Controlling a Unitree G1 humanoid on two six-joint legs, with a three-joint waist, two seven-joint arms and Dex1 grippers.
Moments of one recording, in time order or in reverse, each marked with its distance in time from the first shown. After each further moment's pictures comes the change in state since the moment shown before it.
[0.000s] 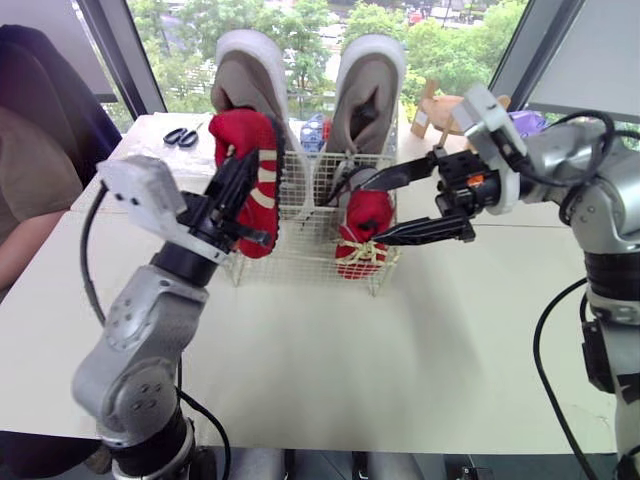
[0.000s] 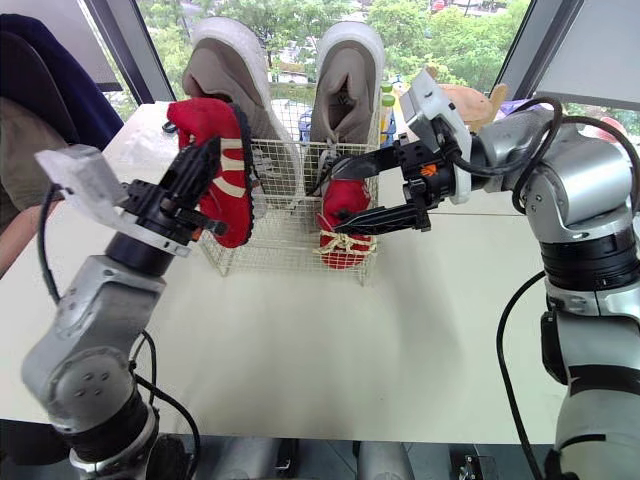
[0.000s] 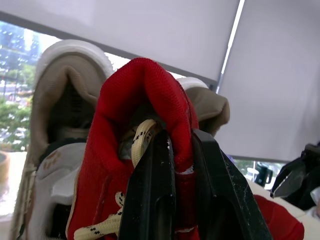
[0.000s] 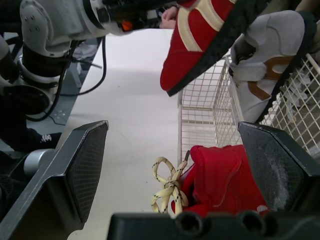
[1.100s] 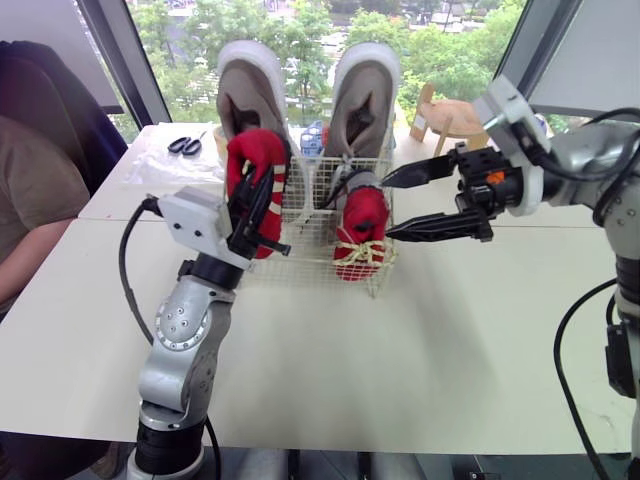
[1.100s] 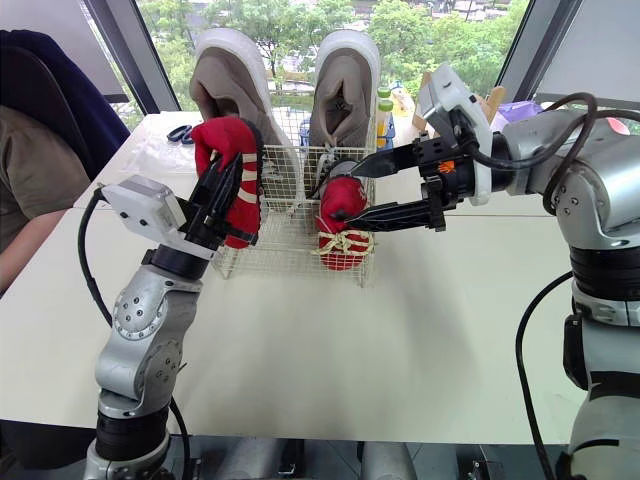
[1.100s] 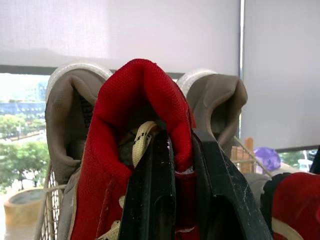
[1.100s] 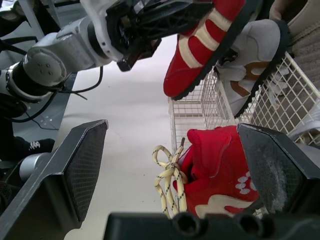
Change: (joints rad) left arm 0.094 0.000 -0.194 0.186 0.332 -0.425 0.008; right arm 0.000 -0.058 -0.035 -0.034 0.056 0.094 -0.066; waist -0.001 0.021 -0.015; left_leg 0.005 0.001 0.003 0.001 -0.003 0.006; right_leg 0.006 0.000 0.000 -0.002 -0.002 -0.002
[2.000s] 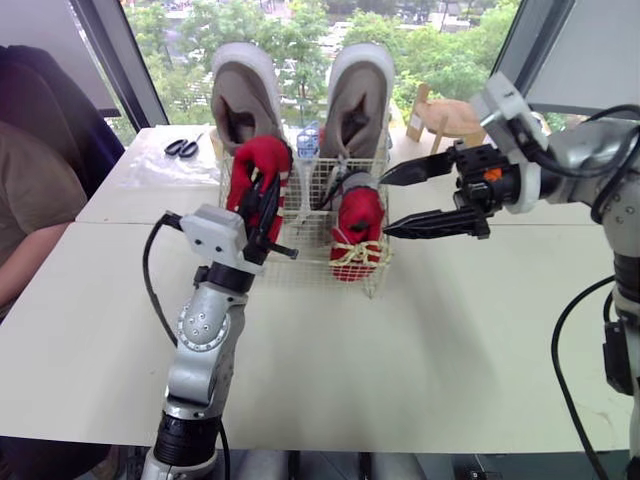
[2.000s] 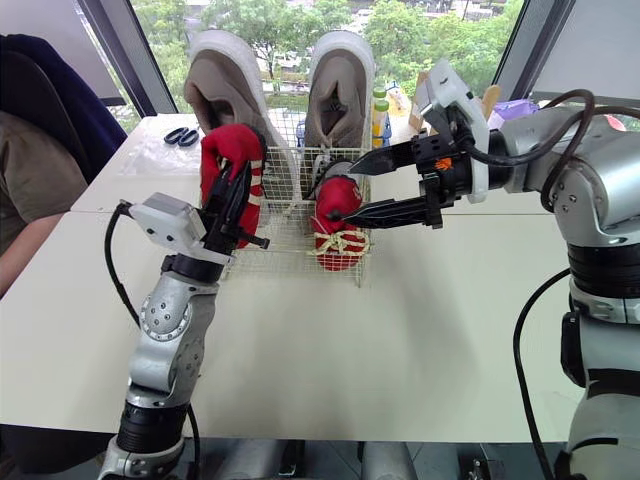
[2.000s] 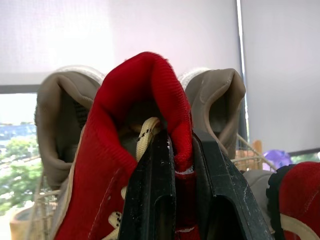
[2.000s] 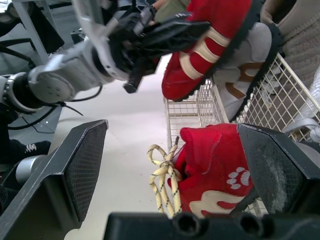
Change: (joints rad) left arm 0.029 -0.041 -0.052 0.111 0.132 -0.209 0.003; right arm -0.013 0.010 0.004 0.013 -0.009 0.011 -0.013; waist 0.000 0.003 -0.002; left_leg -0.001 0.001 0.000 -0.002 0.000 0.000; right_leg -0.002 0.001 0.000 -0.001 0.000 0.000
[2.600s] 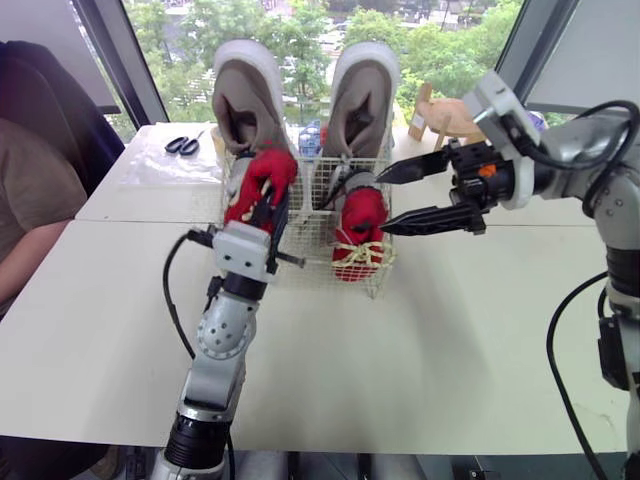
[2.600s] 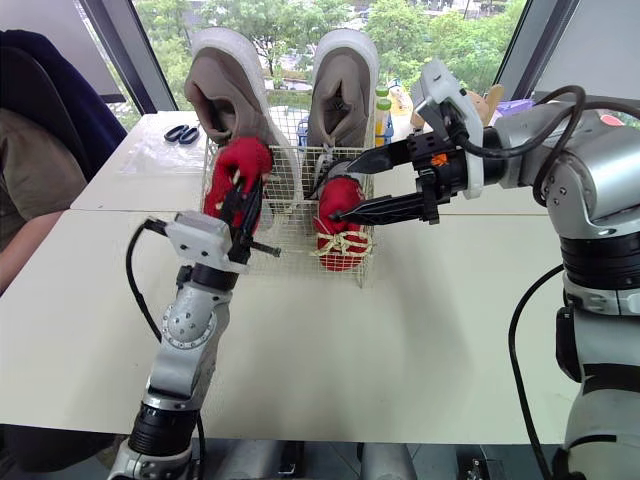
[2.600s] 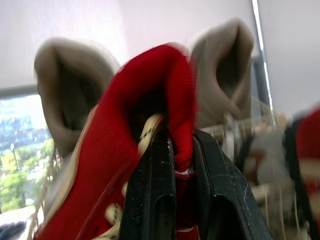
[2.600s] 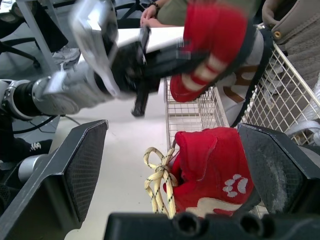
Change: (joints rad) left arm 0.043 -0.048 -0.050 0.227 0.155 -0.243 0.075; right arm -0.031 0.016 0.029 0.035 -0.022 -0.009 0.028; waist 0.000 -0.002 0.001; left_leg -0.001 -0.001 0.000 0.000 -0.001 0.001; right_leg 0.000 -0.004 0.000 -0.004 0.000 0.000
